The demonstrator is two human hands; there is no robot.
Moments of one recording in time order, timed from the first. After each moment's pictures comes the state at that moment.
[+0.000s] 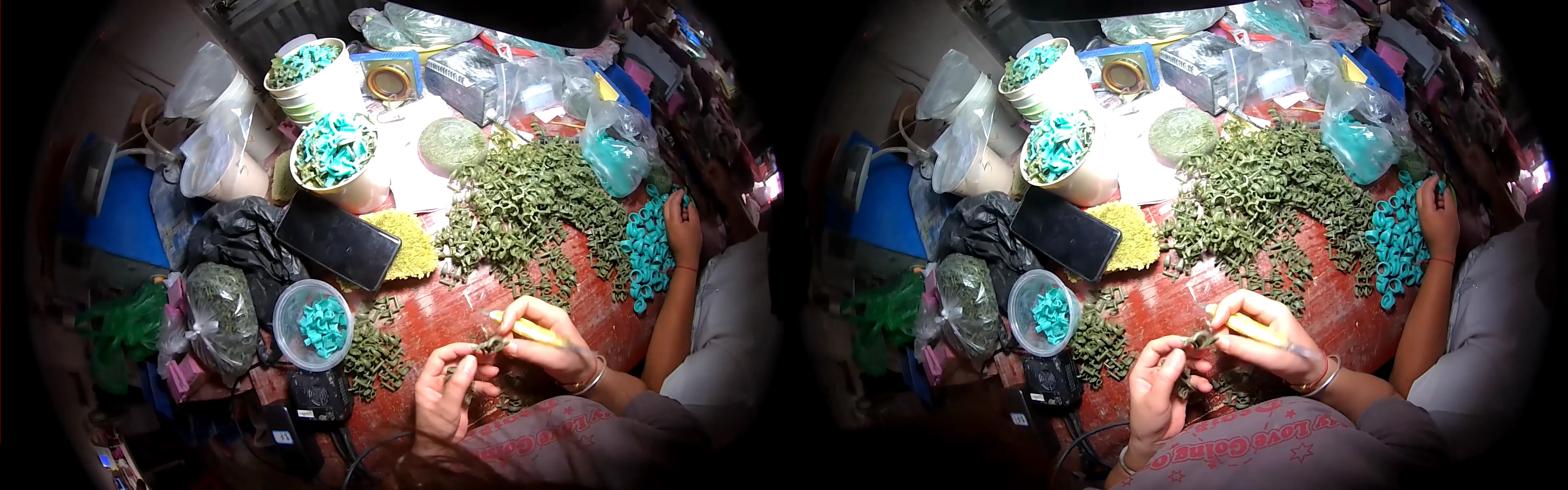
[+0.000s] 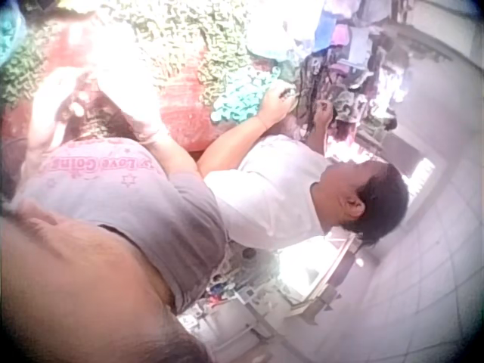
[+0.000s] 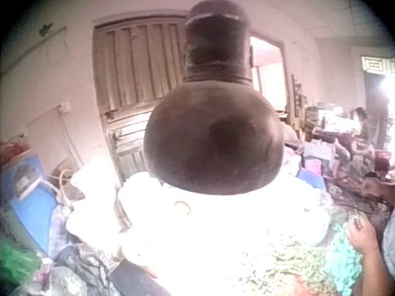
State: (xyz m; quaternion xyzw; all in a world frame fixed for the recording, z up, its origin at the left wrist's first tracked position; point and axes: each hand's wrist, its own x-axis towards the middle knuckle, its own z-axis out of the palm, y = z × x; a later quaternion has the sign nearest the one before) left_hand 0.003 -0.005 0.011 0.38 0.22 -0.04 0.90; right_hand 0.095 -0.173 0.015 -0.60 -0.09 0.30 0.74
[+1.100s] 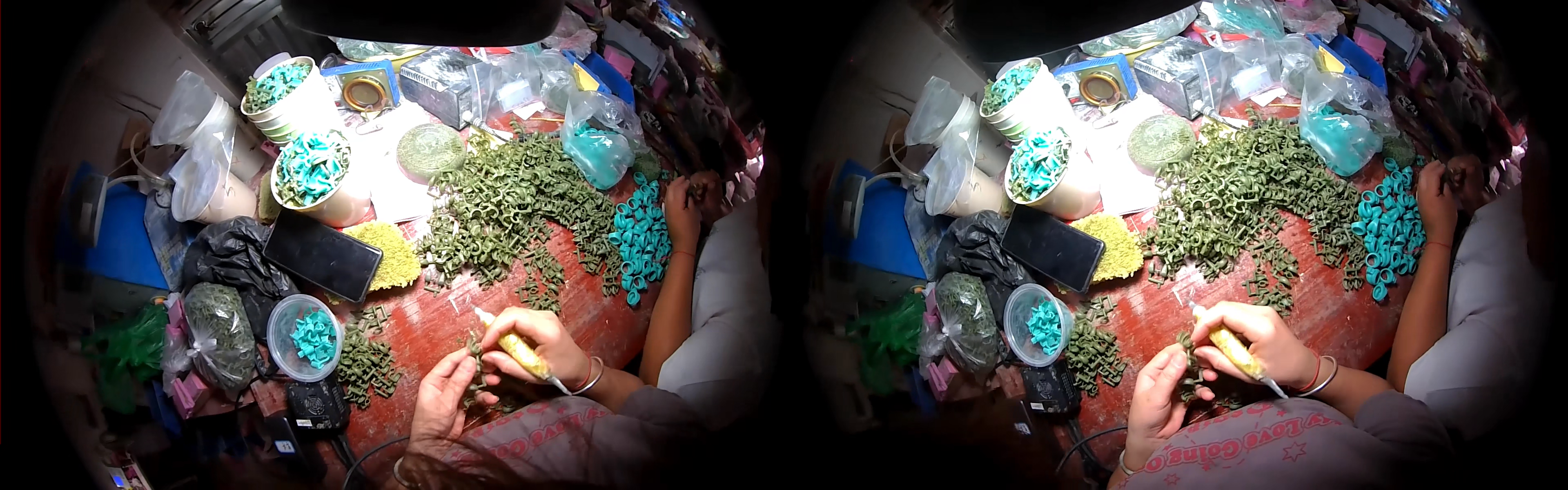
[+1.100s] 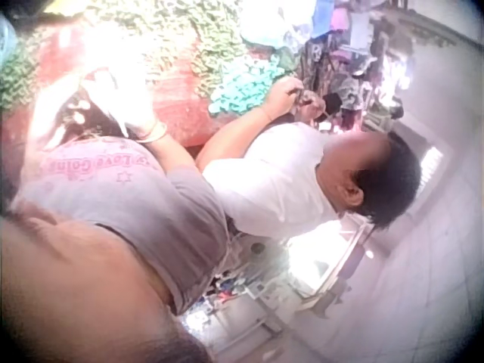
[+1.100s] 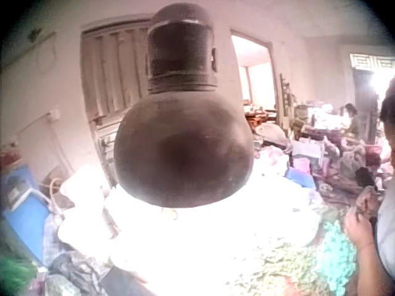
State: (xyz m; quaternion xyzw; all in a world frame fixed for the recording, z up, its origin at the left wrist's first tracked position) left_hand 0.008 -0.004 0.006 0.33 0.26 -0.19 0.89; right_hand 0.102 -0.177 0.027 -0.75 -0.31 0.13 0.58
